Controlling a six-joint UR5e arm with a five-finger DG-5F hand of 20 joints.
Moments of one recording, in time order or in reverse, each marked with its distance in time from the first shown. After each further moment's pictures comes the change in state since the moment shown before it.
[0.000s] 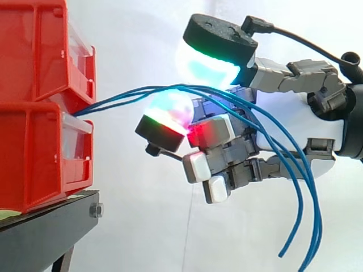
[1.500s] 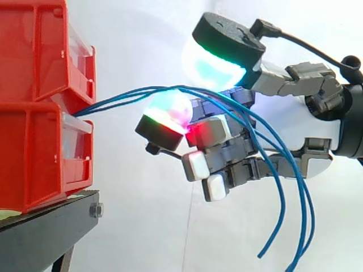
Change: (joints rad) arm -0.007 0.000 0.000 0.006 0.000 -0.002
